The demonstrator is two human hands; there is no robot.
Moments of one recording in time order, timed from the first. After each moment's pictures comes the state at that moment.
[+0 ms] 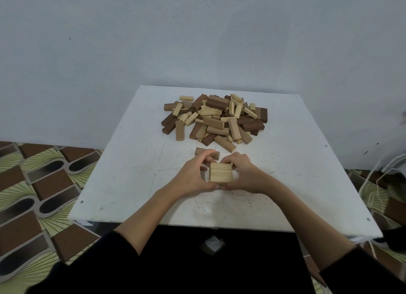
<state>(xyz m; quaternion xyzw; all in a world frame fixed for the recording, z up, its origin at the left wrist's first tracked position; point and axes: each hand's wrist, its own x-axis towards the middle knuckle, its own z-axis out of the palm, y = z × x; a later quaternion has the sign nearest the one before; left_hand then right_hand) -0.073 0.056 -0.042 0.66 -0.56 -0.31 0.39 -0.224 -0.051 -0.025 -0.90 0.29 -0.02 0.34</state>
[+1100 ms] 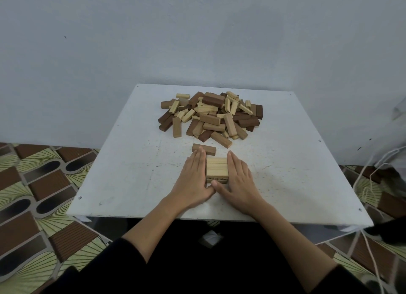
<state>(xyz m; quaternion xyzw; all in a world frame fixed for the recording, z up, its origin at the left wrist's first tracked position) -0.097 0.070 -0.062 0.75 -0.61 -0.15 0.20 -0.238 -0.005 -0.062 -0.92 0.36 -0.08 0.17</state>
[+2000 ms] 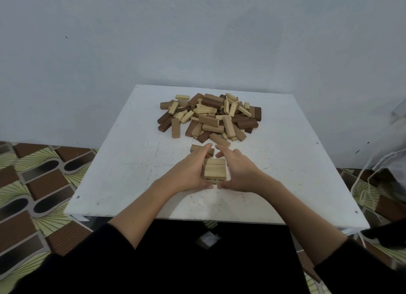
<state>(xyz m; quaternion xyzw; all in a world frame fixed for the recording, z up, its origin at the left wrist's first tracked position) -0.079 0.055 -0.024 0.71 -0.62 -0.25 0.22 -0.228 -0.039 -0.015 -0.95 0.26 -0.02 0.18</state>
